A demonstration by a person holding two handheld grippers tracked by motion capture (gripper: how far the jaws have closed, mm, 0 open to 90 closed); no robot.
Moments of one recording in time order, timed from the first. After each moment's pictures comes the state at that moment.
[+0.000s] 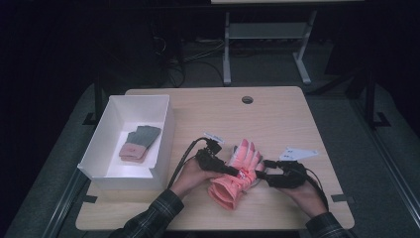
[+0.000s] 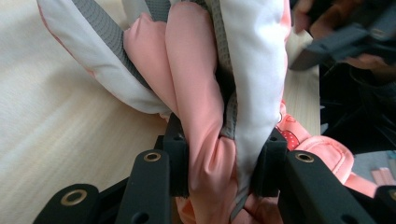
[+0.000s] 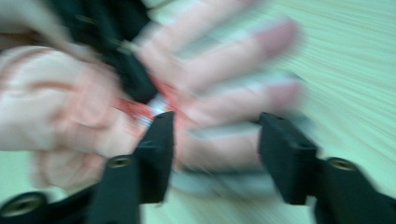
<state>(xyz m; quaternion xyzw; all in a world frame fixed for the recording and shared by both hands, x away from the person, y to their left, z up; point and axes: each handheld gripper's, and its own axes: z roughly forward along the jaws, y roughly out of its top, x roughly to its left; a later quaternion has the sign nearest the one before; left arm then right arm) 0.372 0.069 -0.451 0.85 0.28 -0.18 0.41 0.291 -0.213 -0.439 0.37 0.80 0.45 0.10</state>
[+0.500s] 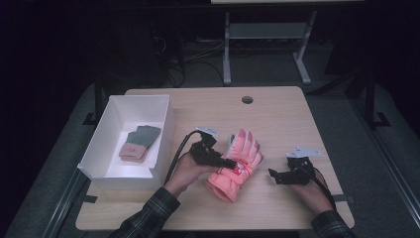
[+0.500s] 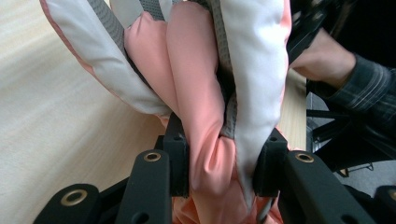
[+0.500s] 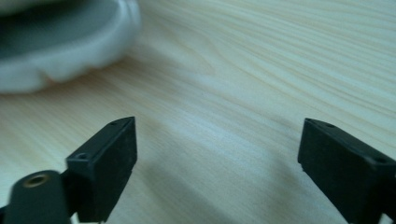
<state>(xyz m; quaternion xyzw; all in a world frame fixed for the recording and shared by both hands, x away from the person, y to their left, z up) 0.367 0.082 -0.412 0.84 0.27 -0.14 0.44 0.313 -0.240 -0.476 0.45 0.80 0.35 0.18</state>
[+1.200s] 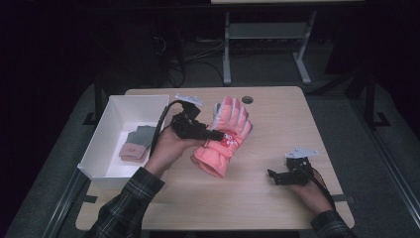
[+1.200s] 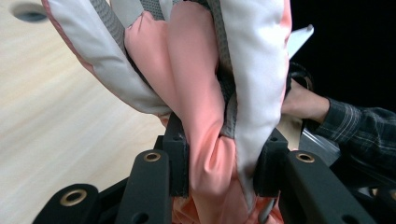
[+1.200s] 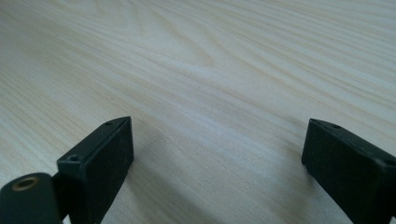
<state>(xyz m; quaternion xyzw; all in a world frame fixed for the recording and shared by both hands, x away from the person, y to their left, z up) 0.379 0.120 -0.303 0.84 0.29 -0.07 0.45 0.316 -0.240 -0.482 0.45 0.80 0.35 0.18</state>
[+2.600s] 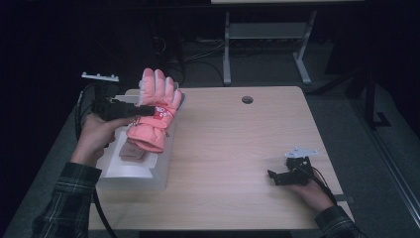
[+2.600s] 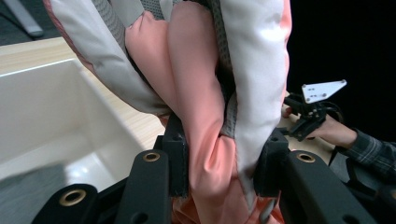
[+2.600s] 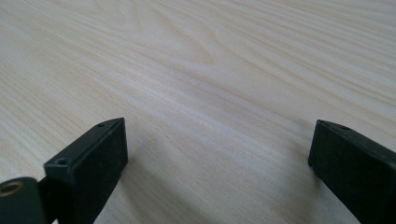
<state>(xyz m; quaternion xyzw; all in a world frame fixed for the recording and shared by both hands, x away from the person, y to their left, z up) 0.380 0.290 -0.255 0.77 0.41 0.00 0.49 0.317 -0.240 -0.483 0.46 0.80 0.34 0.17</state>
